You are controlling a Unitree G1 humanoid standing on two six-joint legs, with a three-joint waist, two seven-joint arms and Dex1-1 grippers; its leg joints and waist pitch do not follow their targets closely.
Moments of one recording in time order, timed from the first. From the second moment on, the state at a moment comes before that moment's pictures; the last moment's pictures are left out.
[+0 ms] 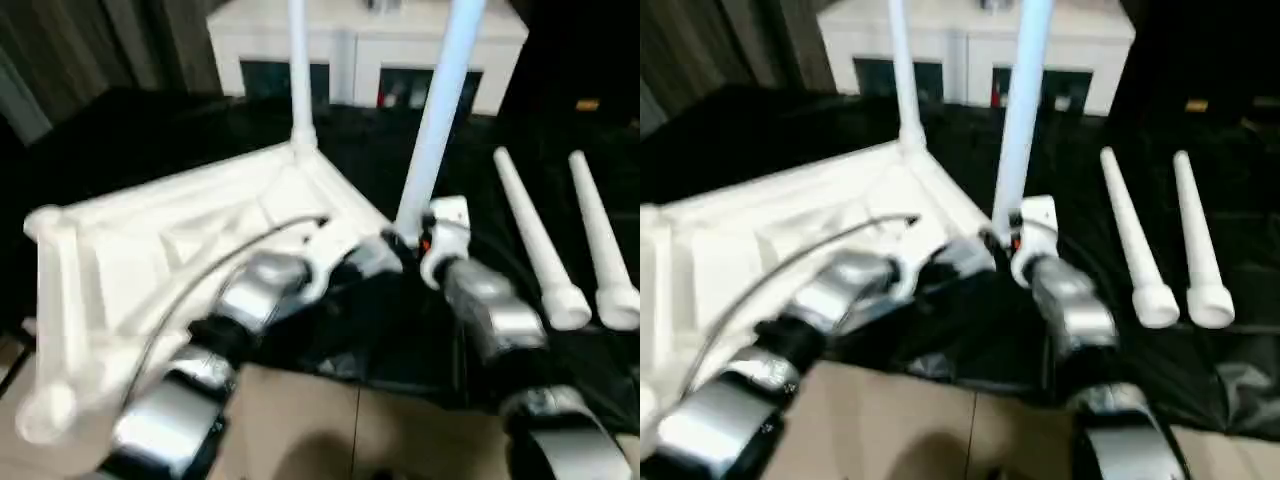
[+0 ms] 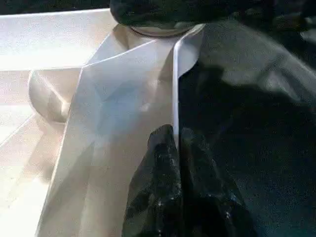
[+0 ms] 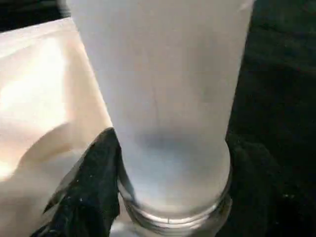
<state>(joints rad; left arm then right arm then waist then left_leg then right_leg) -0.79 0.02 -0.28 0.84 0.09 0.28 -0.60 -0.63 -0.09 -0.06 0.72 0.15 0.21 0.09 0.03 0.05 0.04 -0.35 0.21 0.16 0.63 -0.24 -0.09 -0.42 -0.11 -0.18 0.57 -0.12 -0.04</state>
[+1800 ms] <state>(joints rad) -0.67 0.30 -0.41 0.57 0.06 0.12 -1.18 -0.38 -0.48 0.14 0.32 0.24 0.24 0.99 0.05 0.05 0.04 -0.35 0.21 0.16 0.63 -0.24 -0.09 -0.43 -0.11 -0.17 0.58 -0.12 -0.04</state>
